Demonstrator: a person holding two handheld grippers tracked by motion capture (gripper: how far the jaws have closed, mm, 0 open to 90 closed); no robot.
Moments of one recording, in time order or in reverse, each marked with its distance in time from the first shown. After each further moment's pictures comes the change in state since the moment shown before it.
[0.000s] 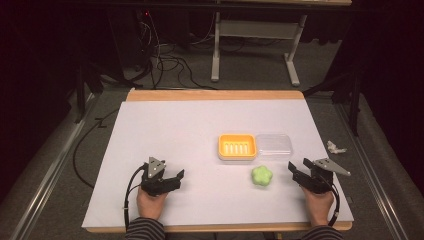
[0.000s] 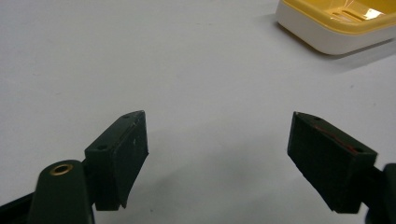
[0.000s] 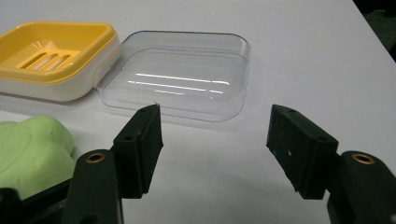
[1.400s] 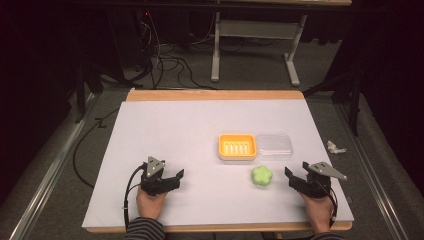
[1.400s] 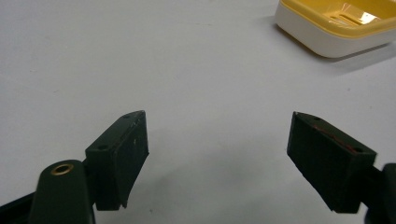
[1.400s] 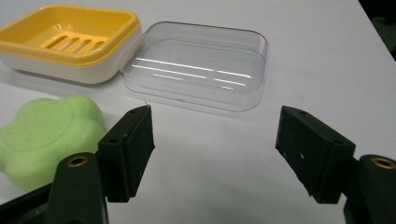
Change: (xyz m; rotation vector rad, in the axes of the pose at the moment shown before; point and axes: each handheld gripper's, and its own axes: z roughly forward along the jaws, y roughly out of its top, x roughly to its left) left arm 0.002 0.002 0.000 0.006 -0.006 -0.027; right arm 0.020 0.000 -0.015 0.024 -0.005 -0.063
